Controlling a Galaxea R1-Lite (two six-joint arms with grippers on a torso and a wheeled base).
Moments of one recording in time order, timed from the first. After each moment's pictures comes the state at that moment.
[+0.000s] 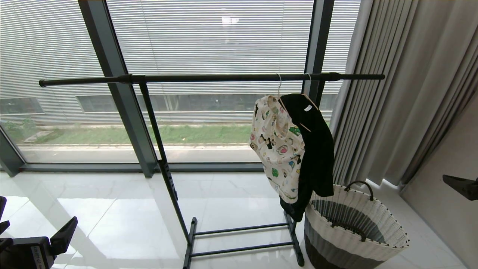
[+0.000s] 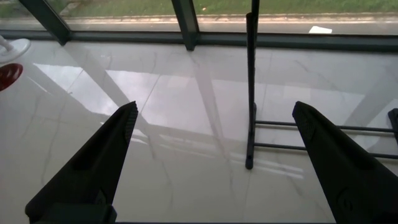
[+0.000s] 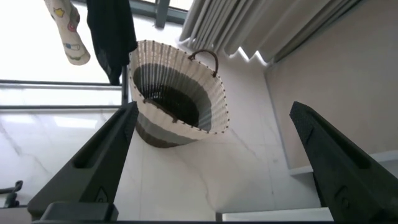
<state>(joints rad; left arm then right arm) 0.06 0.96 -0.12 -0.53 0.25 0.16 0.11 1.07 -0.71 0.03 -0.18 -0.19</state>
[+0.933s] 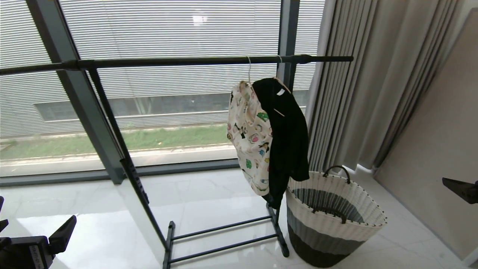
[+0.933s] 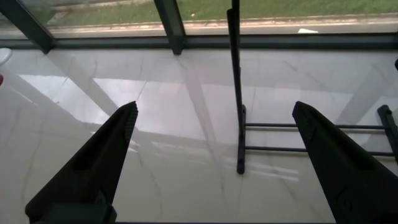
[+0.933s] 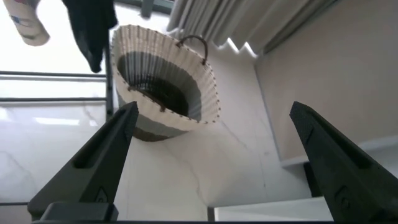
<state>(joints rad) 0.06 0.95 -0.12 -0.53 0.25 0.16 0.11 1.06 -0.70 0.03 -0.18 -0.23</state>
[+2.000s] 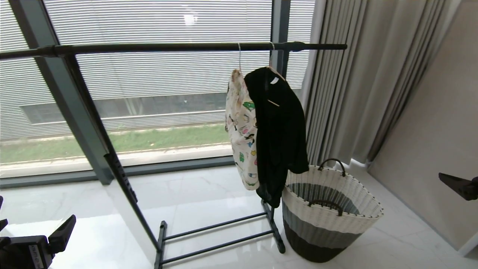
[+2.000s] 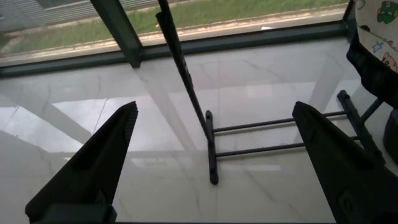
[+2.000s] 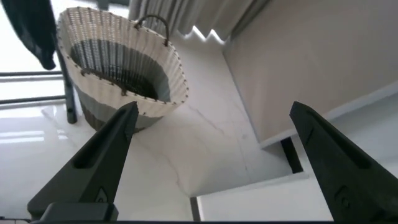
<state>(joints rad) 0.06 0.95 -0.13 -0.53 0.25 0.16 0.11 1.07 -0.67 -0.06 -0.15 -0.30</state>
